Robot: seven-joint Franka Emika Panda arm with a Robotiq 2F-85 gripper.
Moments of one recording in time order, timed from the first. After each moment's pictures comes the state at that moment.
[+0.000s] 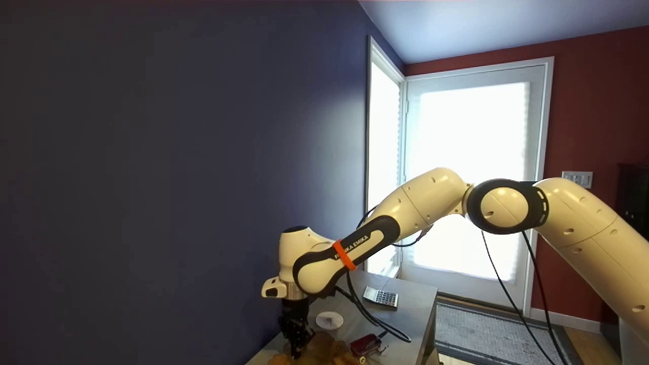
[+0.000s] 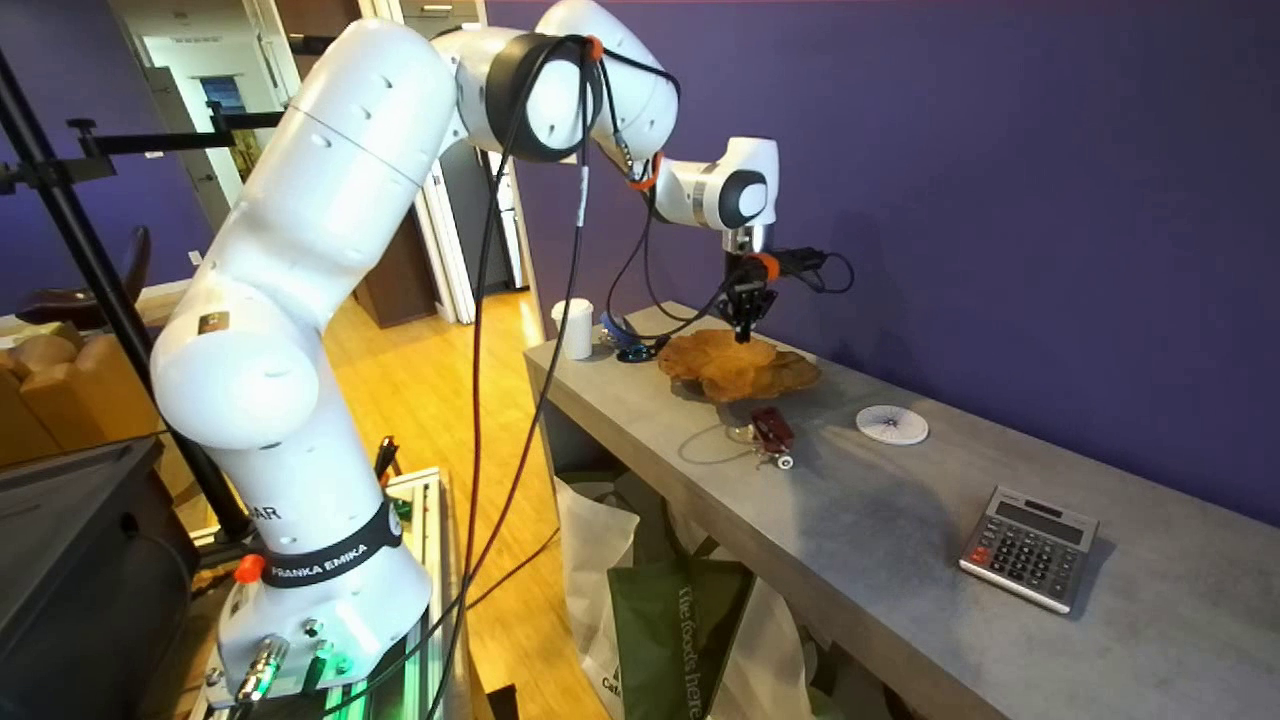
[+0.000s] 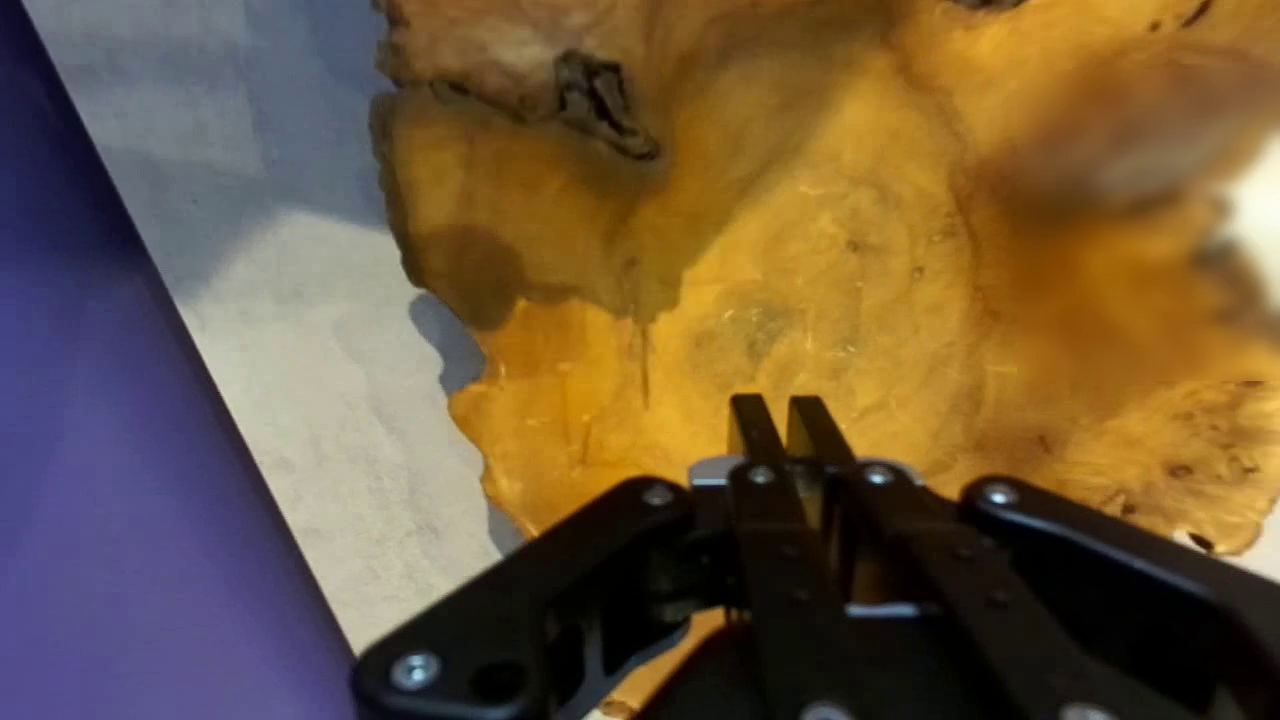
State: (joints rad) arm 0.21 0.74 0.23 -1.47 -0.16 2.20 -1.12
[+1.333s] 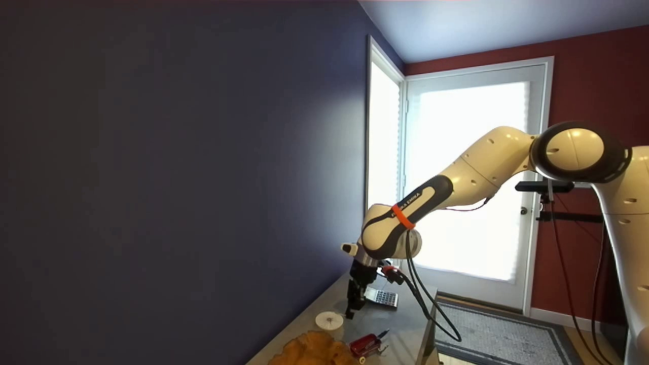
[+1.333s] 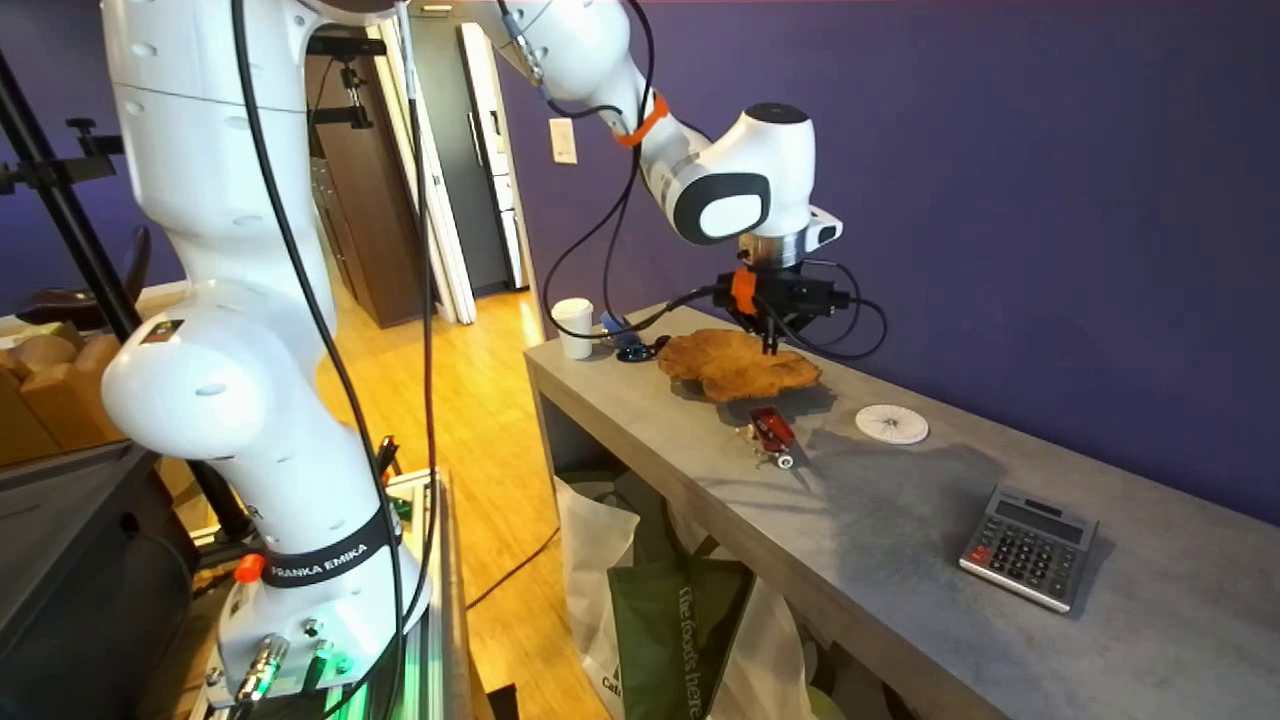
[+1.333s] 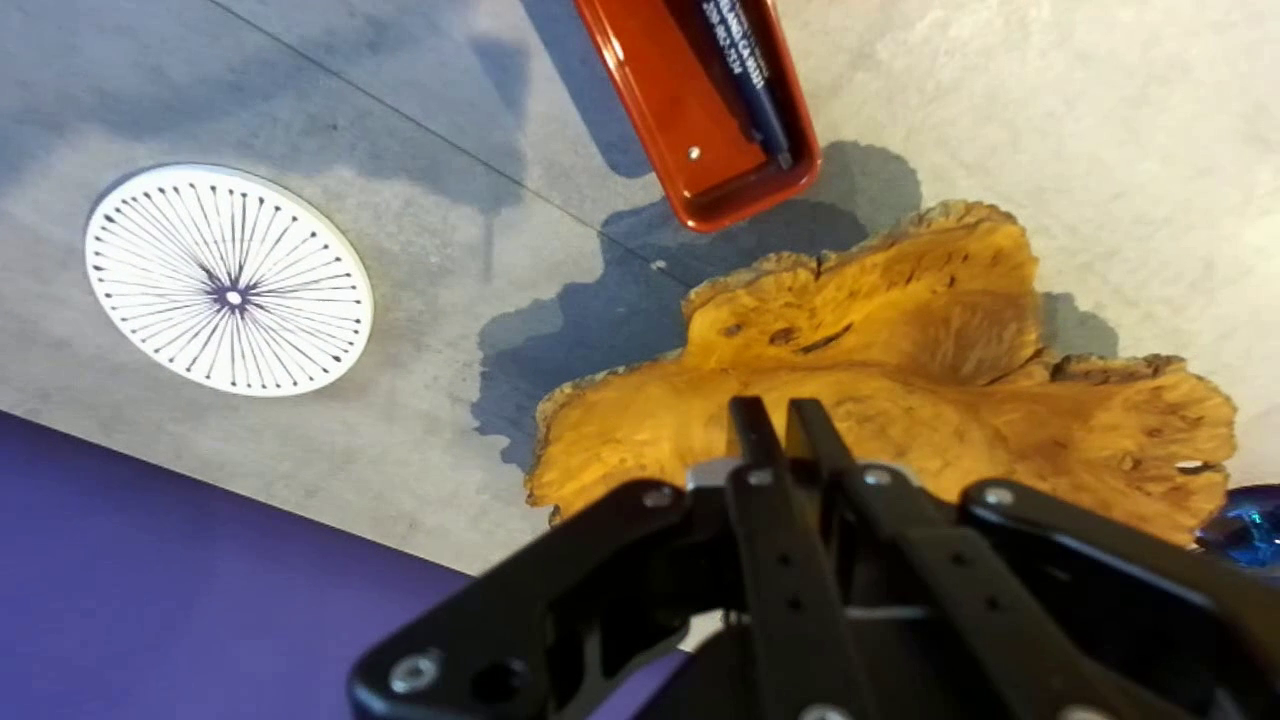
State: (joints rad) arm -0.10 0.26 0.24 -2.15 0.31 2.60 -0.98
